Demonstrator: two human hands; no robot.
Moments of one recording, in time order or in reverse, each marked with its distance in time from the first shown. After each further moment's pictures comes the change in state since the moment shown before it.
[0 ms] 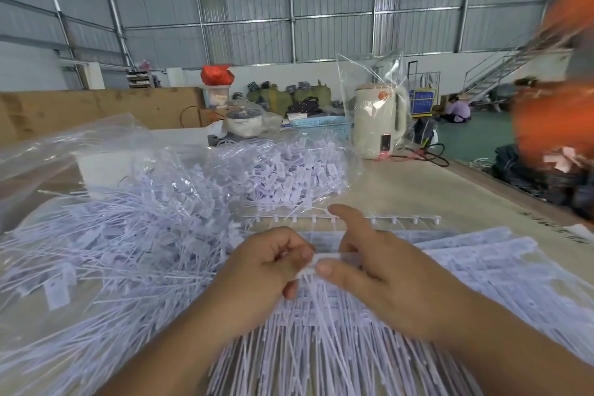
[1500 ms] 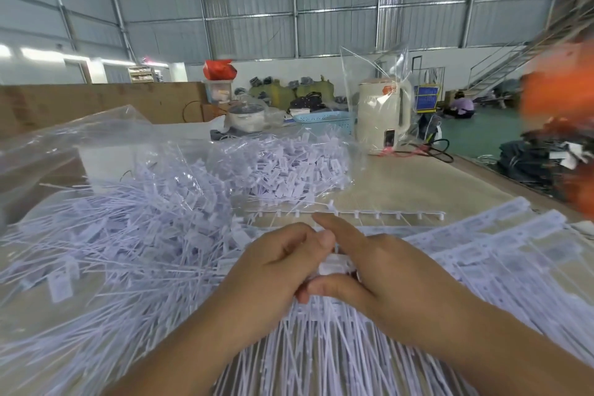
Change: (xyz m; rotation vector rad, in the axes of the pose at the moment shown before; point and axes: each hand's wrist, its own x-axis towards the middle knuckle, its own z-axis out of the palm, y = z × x) left_hand -0.008 0.008 0.009 -0.020 -0.047 0.090; right_hand 0.000 -0.020 -0.001 -0.116 -0.003 -0.088
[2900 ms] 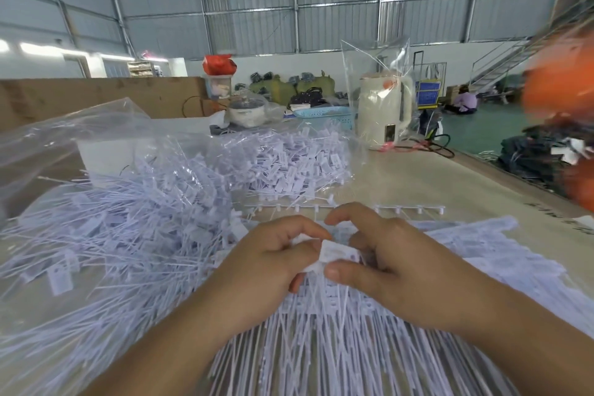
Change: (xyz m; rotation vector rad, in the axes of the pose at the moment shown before) left_hand 0.003 0.003 -0.006 -0.043 -0.005 -0.068; right_hand -0.002 0.022 -0.004 0.209 -0.016 -0.017
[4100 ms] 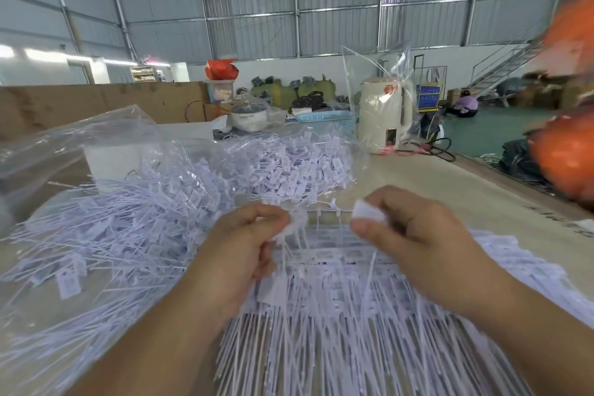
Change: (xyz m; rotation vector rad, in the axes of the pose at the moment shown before) left_hand 0.011 -0.006 -0.016 -0.463 0.312 -0.161; right_hand -0.001 -0.003 -0.013 0.133 0.345 0.133
